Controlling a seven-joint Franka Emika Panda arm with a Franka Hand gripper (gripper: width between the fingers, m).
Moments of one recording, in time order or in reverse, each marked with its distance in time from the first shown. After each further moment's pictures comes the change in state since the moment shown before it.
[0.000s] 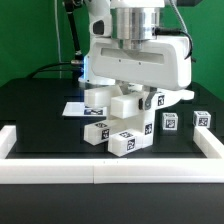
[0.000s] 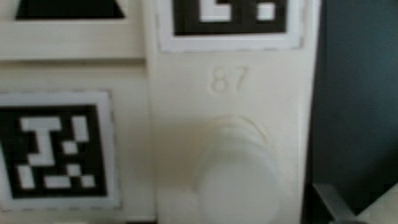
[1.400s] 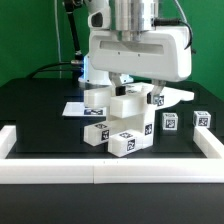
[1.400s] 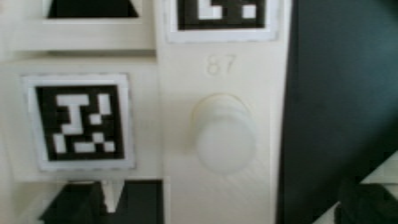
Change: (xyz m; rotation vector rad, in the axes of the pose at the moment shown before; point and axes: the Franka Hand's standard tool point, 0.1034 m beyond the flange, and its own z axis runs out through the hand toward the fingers) arm -0.006 -0.002 -0.029 0.021 -0.029 0.007
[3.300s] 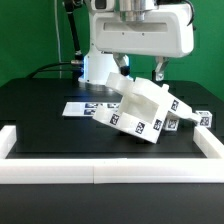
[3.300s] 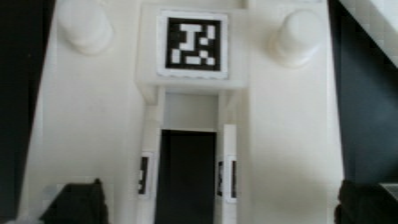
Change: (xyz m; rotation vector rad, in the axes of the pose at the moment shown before) arm -0.032 0.029 -0.013 -0.012 -0.042 -0.069
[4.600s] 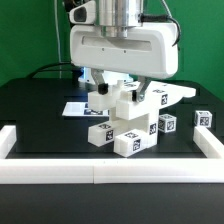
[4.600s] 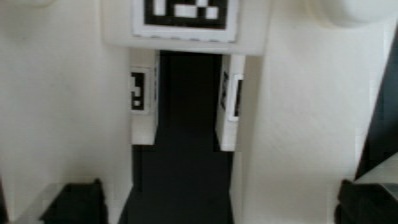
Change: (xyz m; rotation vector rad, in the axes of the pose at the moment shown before) arm 0.067 -0.008 0.017 -0.026 0.077 -0.063
